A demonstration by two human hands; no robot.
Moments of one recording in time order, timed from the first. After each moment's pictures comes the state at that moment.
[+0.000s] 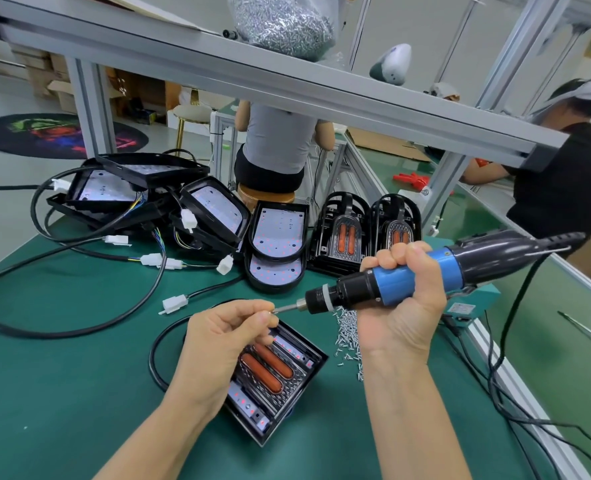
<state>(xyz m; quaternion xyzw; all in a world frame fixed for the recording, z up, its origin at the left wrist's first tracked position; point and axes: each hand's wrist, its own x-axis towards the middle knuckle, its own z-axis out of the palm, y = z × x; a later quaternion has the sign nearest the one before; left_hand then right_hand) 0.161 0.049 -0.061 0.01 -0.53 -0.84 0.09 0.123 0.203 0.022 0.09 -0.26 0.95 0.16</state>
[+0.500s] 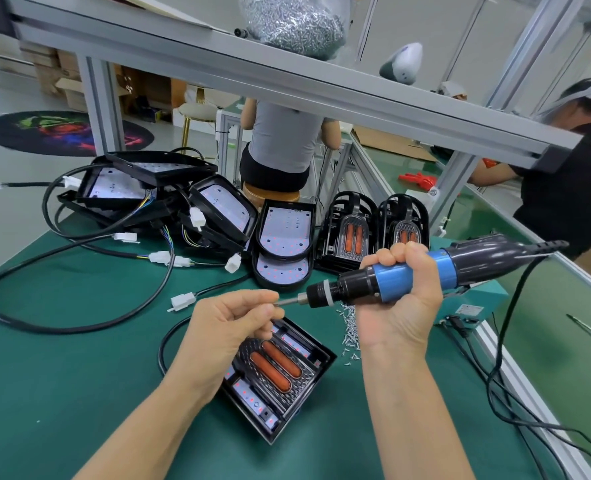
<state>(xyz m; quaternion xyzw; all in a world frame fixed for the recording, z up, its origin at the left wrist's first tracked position) 0.153 0.035 -0.057 -0.01 -0.58 -0.82 0.07 0.113 0.197 0.016 0.06 -0.24 0.96 0.15</state>
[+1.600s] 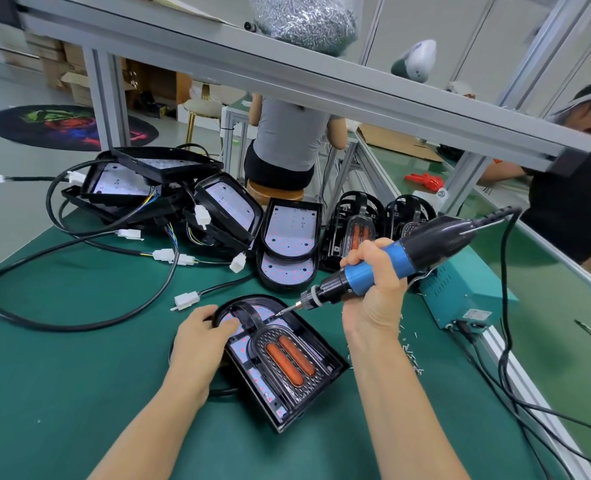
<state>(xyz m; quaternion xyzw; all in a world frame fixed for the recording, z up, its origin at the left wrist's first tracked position) 0.137 0.020 -0.093 0.27 -0.63 -0.72 0.05 0.075 0.184 -0.016 0.06 -0.41 0.89 0.19</state>
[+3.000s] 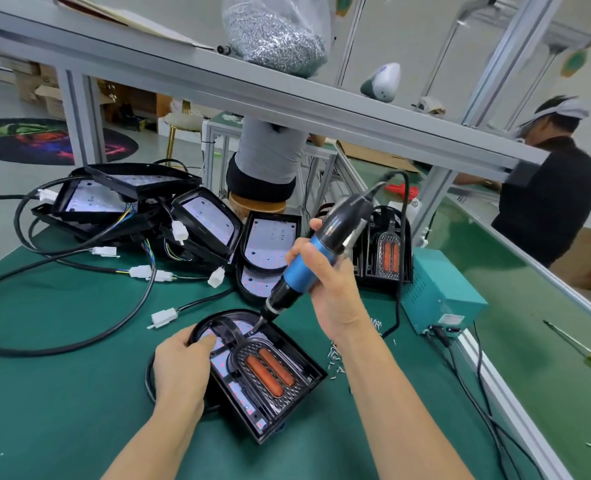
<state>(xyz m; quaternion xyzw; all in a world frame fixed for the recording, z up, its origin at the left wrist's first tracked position) 0.129 0.033 -0.104 0.30 -0.60 -0.73 0.13 0.068 0.185 -0.005 0.19 -0.58 0.79 0.01</state>
